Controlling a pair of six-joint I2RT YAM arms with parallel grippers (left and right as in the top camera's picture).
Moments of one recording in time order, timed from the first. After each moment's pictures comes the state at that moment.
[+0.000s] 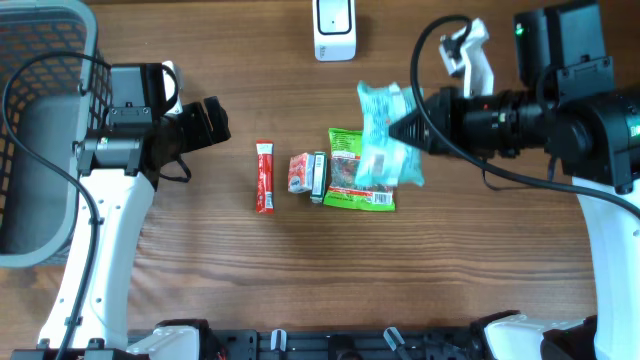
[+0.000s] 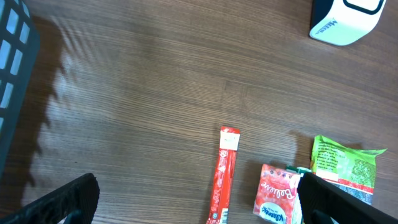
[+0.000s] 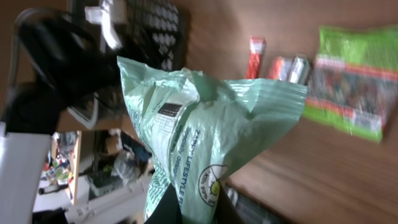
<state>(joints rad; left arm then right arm) -0.01 1.38 1.23 -0.82 0.08 -0.29 0.29 1.49 2.02 -1.54 -0.66 0.39</state>
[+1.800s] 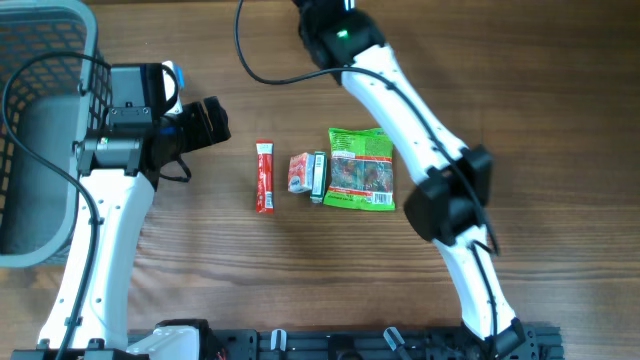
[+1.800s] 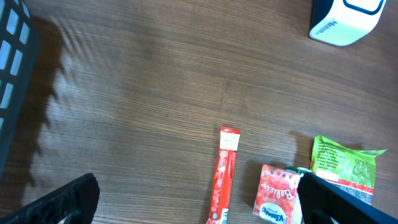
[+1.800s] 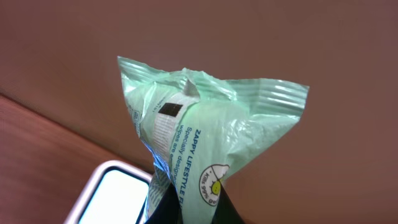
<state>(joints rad) -0.01 1.38 1.23 -0.82 0.08 -0.29 0.57 2.45 2.44 -0.34 0.63 -0.53</state>
